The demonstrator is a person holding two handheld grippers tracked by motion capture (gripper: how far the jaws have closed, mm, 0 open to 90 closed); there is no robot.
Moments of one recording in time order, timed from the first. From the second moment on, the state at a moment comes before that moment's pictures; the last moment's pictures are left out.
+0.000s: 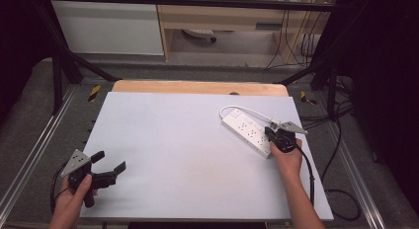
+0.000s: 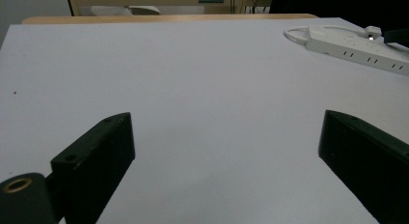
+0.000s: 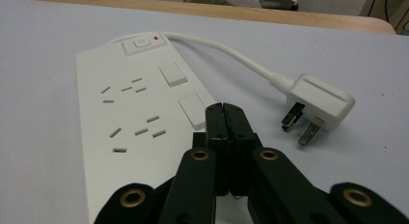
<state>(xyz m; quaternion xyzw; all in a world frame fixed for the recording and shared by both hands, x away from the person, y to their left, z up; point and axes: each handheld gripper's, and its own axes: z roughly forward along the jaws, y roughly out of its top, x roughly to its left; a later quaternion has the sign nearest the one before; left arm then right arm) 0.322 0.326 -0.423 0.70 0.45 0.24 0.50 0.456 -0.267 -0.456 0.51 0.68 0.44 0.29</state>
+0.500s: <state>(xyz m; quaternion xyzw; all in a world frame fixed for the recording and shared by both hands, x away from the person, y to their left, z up) 0.322 0.325 -0.423 0.69 0.45 0.24 0.50 0.456 -0.268 -0.456 0.51 0.68 0.44 0.28</state>
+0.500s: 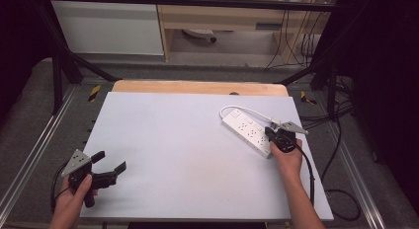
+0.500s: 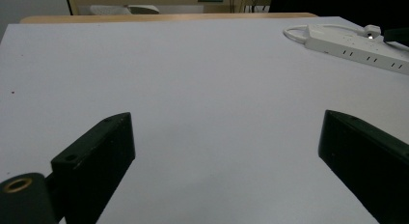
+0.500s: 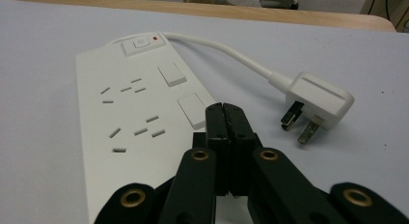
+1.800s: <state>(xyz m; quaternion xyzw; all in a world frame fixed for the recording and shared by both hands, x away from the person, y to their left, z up) 0.321 0.324 -0.423 0.70 0.45 0.24 0.50 0.458 -0.270 -0.457 0.51 0.68 0.44 0.28</state>
